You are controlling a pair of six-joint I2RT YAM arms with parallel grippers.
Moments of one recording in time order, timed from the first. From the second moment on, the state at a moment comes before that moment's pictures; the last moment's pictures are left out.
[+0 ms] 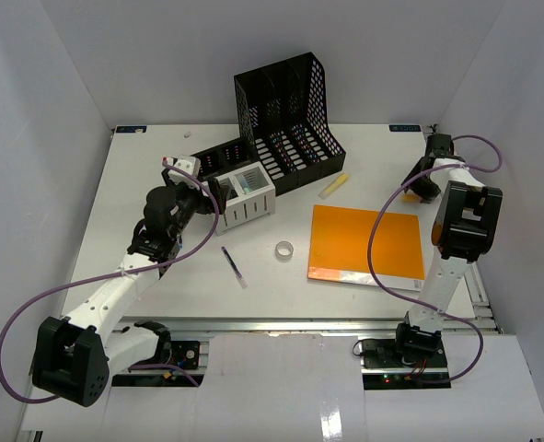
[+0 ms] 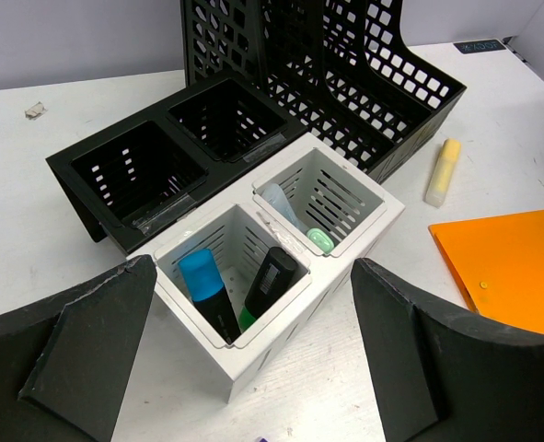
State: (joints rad) left arm -0.34 1.08 0.67 0.31 0.04 -0.10; right arm -0.18 2.10 1.57 -0.52 0.14 0.43
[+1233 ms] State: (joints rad) left arm -0.34 1.06 0.67 0.31 0.04 -0.11; right arm 0.02 1.81 1.21 -0.40 0.00 0.21
